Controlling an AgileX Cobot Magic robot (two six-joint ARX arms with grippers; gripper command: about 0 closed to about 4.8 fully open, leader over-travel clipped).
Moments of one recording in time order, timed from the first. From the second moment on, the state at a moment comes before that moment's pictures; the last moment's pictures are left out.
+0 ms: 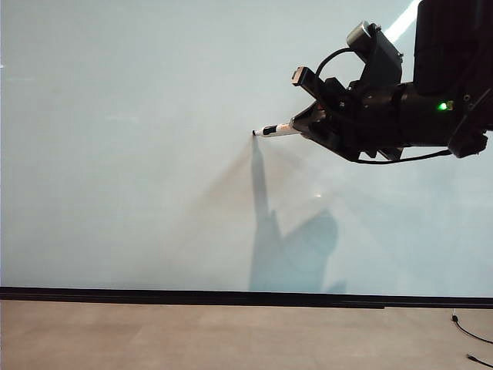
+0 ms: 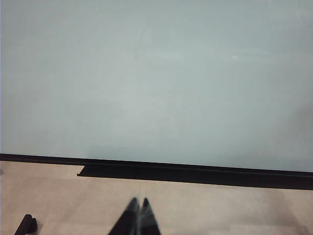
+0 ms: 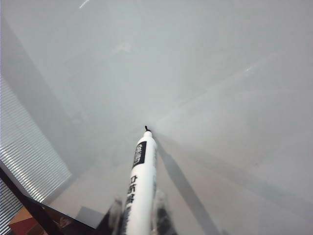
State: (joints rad) left arm 0.00 0.00 0.00 -0.08 0.00 -0.01; right arm 0.48 1.73 0.56 1.31 -0.11 0.44
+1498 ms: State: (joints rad) left arm 0.00 0.00 0.00 -0.08 0.00 -0.01; right arm 0.46 1.73 0.41 1.35 0.08 0.44
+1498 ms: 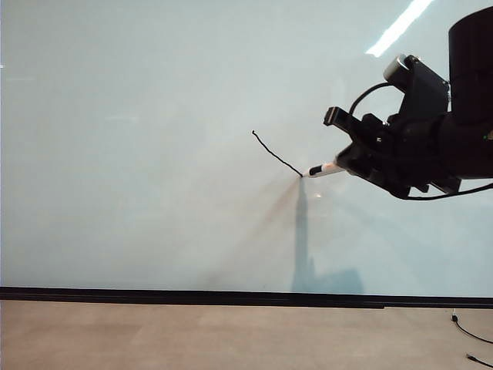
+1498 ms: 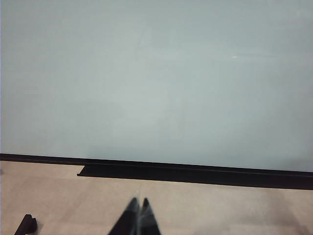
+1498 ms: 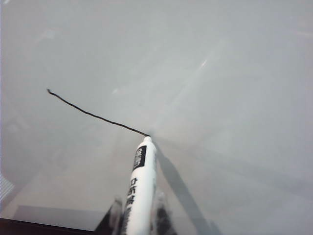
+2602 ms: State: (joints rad) left arm 0.00 0.00 0.00 -0.08 0.00 -0.01; right arm 0.53 1.68 0.64 0.91 -0.11 -0.10
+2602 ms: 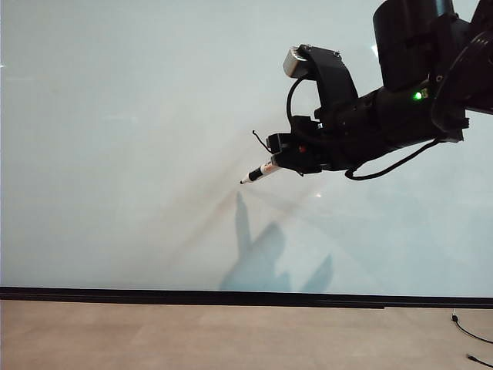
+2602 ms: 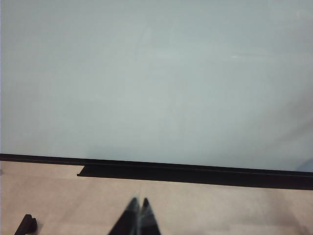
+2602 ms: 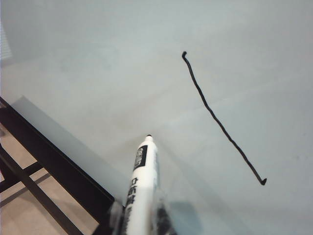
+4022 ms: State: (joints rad) left arm 0.00 0.00 0.00 -0.08 0.00 -0.01; right arm 0.45 1.51 0.64 0.76 -0.10 -0.18
